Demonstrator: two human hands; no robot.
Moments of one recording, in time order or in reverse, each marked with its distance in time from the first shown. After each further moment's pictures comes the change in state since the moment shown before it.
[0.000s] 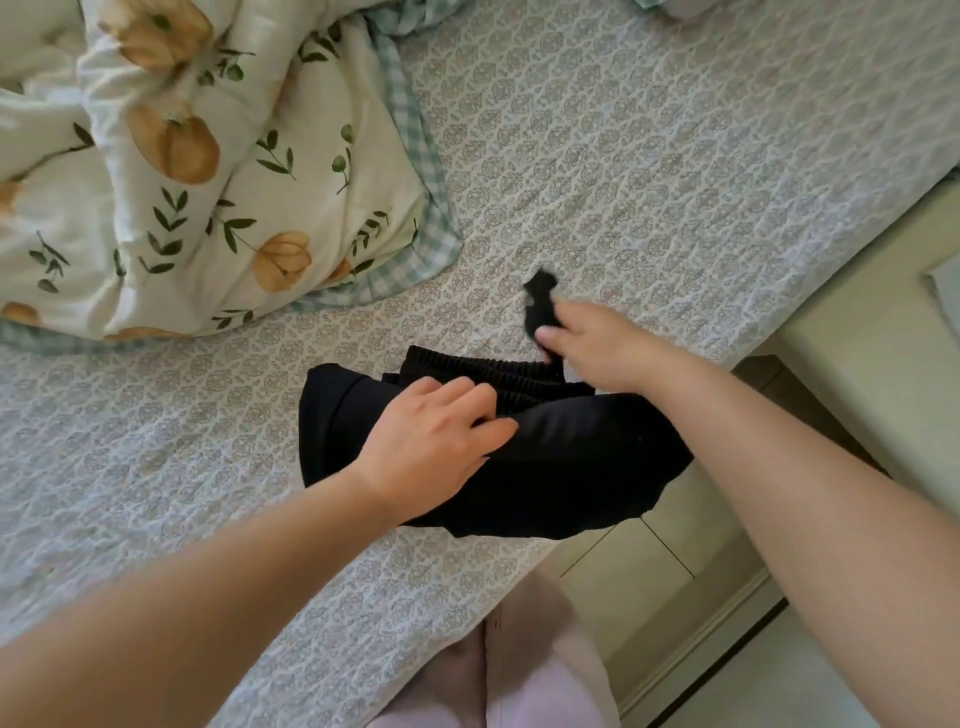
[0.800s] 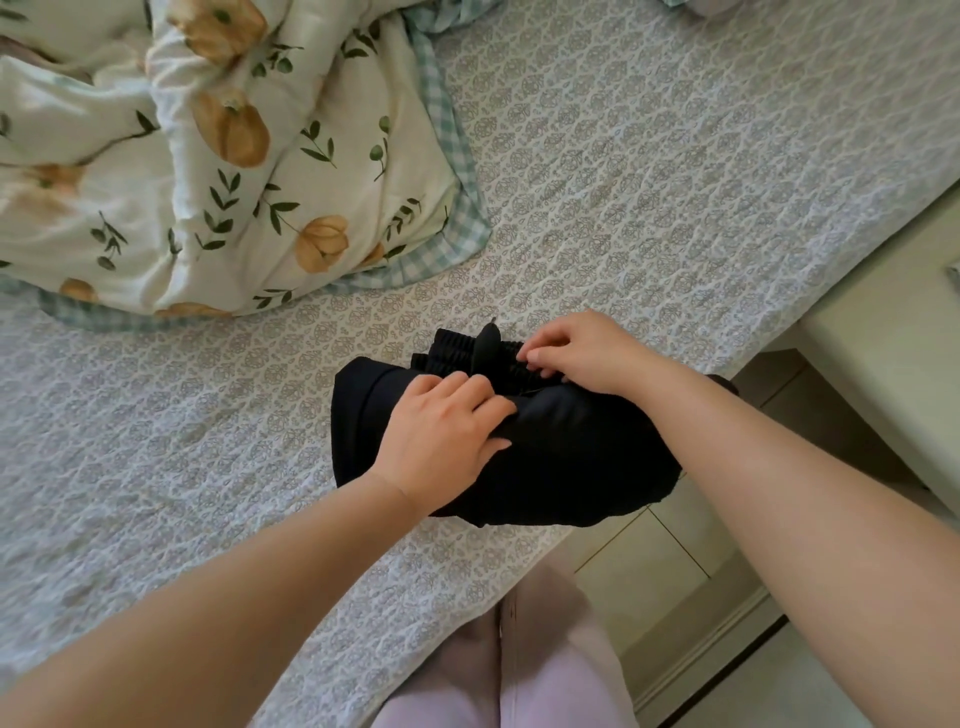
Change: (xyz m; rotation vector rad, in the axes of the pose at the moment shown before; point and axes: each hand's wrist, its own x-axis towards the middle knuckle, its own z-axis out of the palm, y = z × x) left_hand -0.030 0.012 0.006 0.007 -0.007 -0.262; right_hand -0.001 -0.004 0.037 0.167 -0.030 -0.043
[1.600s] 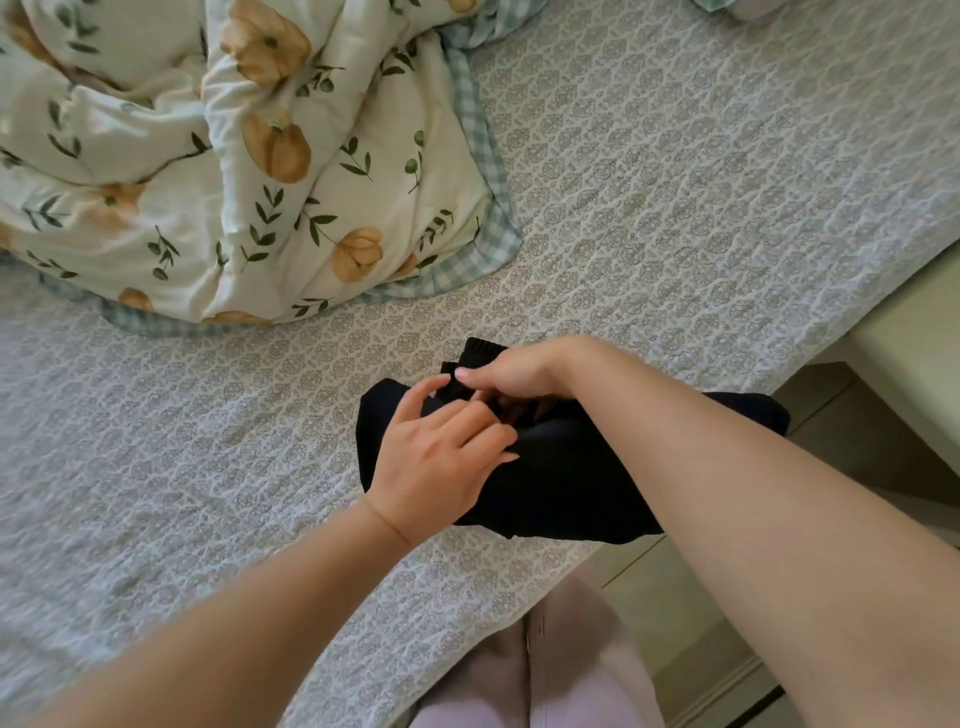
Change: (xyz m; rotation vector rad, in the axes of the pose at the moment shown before) left_hand -0.022 -0.012 -0.011 0.050 0.278 0.066; right_hand 0.031 -0.060 0.041 -0.147 -0.590 0.235
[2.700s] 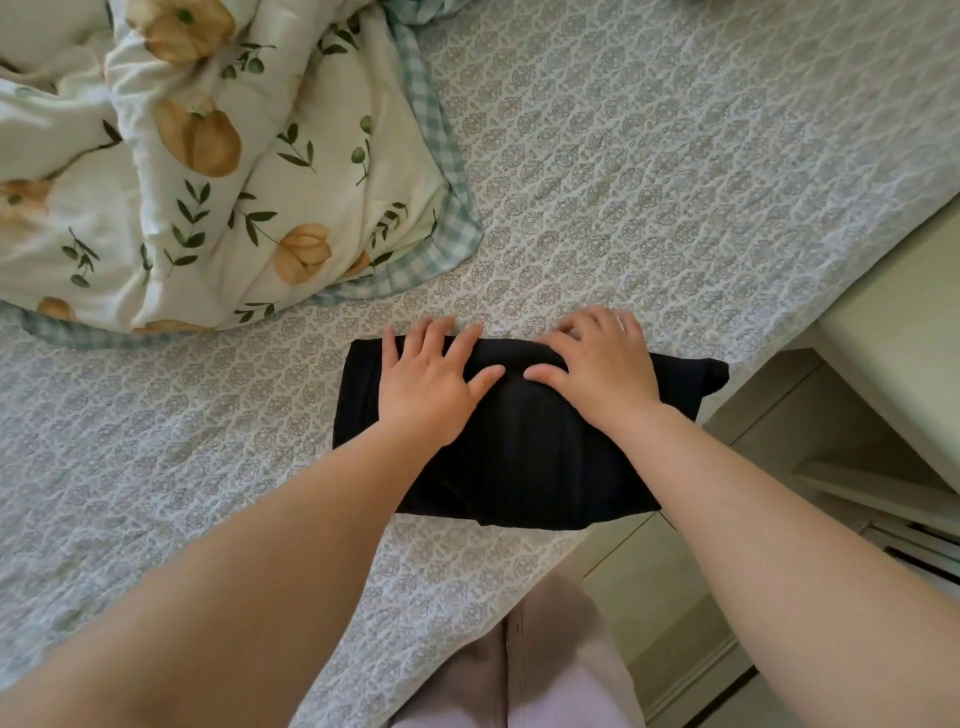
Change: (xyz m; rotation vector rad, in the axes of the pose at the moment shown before) left_hand 0.045 -0.032 0.087 0.081 -0.635 -0.532; right_hand 0.008 0.112 -0.007 -0.641 1.005 -0.057
